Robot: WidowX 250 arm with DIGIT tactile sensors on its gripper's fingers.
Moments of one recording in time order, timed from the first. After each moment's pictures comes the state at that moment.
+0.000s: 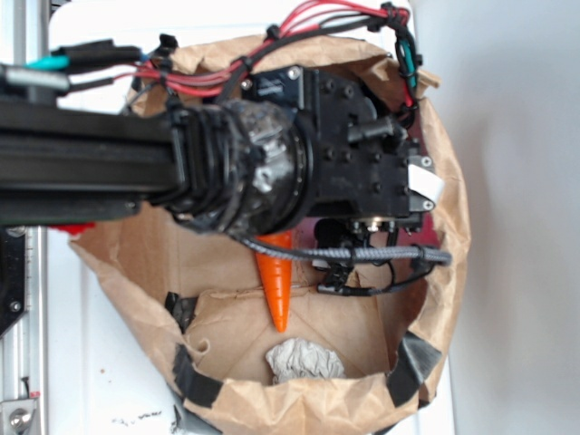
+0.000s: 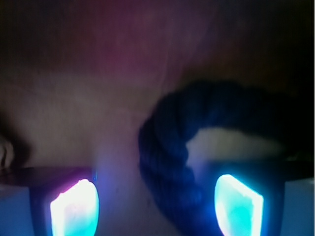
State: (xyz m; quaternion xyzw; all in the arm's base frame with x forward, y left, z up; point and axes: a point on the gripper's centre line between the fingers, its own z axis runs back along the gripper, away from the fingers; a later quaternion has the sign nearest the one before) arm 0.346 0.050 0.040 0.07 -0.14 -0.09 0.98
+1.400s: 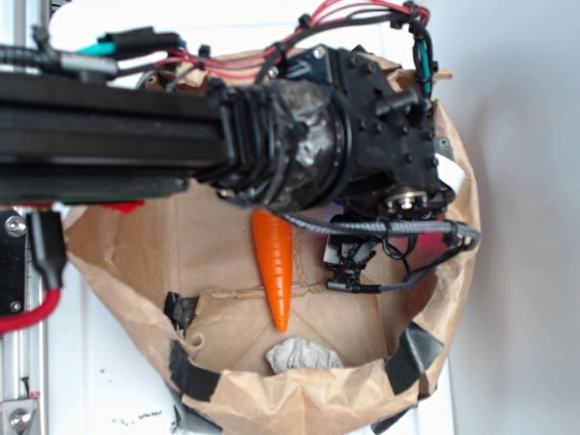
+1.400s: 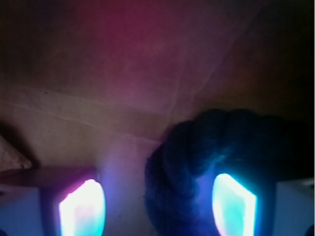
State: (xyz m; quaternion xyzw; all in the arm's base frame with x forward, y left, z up) arm 0.349 0.045 0.029 0.02 -0.11 -0.10 0.99
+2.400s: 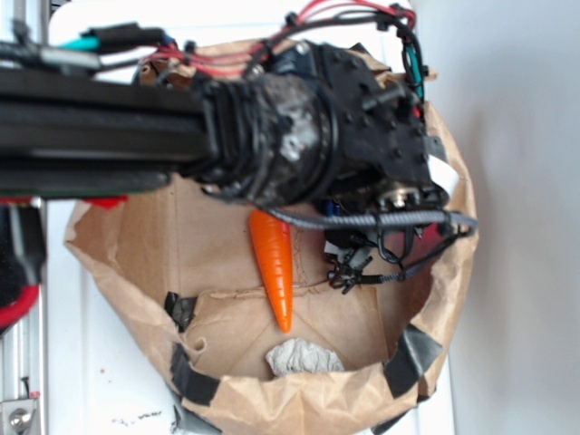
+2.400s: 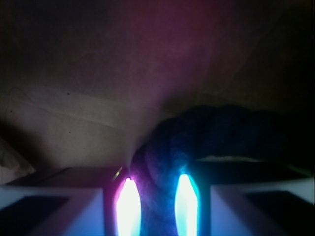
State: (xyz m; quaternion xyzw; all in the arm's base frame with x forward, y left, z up) arm 0.343 0.048 0.035 0.01 -0.12 -0.09 0.99
